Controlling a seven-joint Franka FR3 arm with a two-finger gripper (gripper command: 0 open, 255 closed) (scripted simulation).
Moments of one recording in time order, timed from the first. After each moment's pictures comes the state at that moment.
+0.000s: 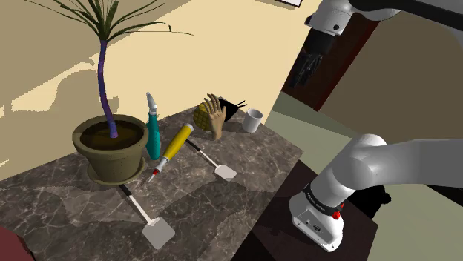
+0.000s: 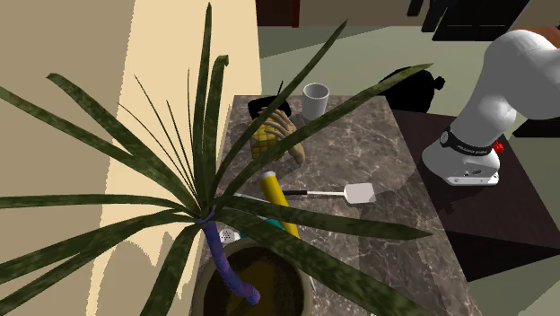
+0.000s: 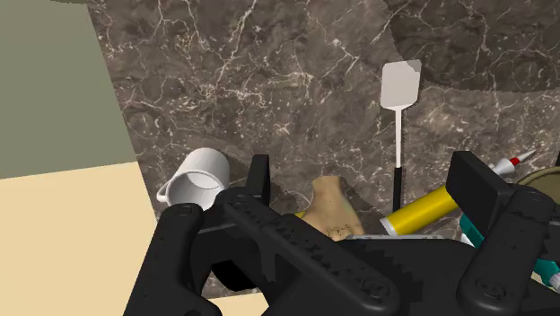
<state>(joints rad) 0.00 -0.82 0.03 -2.37 0.10 1.50 -0.07</state>
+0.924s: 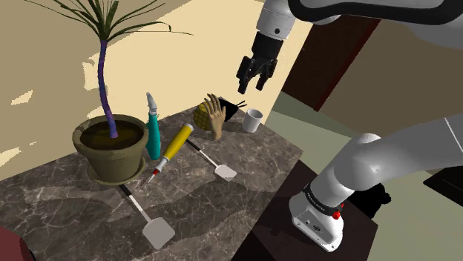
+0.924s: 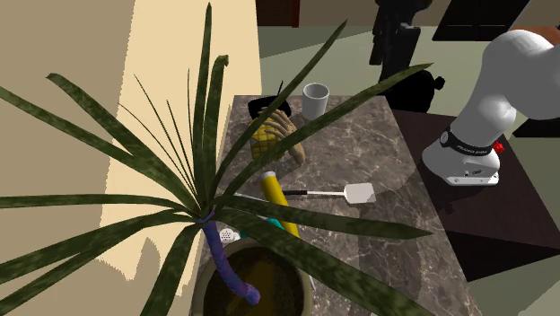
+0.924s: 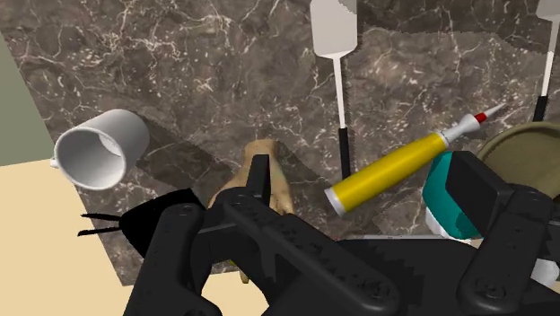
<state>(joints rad) 0.05 -0.54 0.28 -2.29 0.21 1.73 0.20</state>
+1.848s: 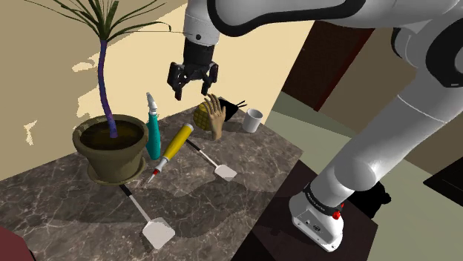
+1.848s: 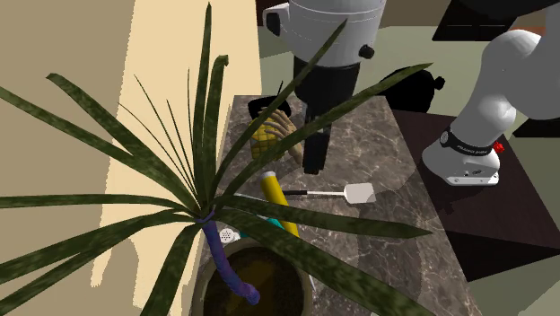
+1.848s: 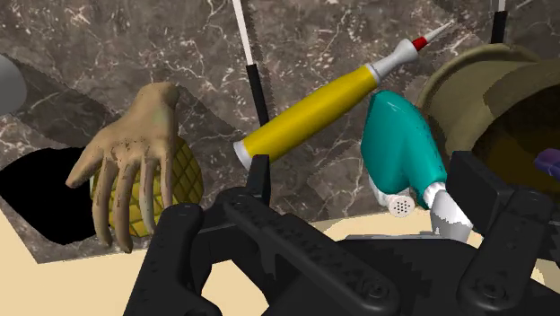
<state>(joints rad) 0.06 -0.03 0.53 -1.95 0.04 1.92 0.56</state>
